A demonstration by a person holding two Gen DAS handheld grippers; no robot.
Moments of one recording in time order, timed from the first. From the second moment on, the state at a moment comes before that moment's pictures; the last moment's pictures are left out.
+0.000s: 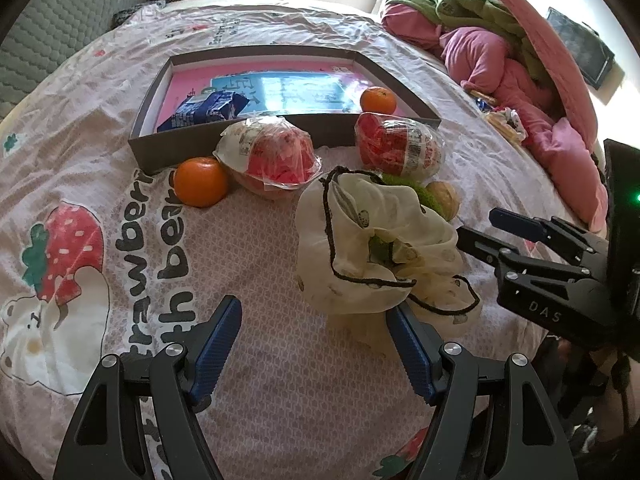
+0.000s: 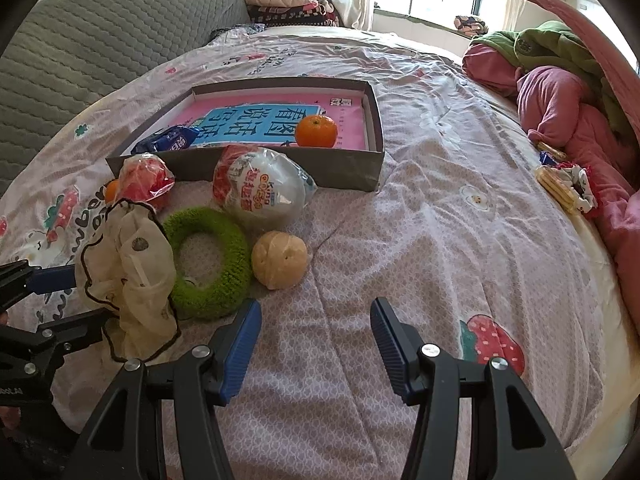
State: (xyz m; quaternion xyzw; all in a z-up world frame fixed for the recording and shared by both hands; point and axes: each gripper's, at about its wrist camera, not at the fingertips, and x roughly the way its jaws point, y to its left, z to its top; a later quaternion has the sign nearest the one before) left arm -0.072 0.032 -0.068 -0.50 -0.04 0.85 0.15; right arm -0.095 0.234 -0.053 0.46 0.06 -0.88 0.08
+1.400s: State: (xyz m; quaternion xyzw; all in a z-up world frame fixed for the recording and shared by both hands) left arm -0.114 0.036 -0.081 -0.52 -0.15 0.82 0.20; right arm -0.136 0.221 -0.068 0.43 0.07 -0.89 0.13
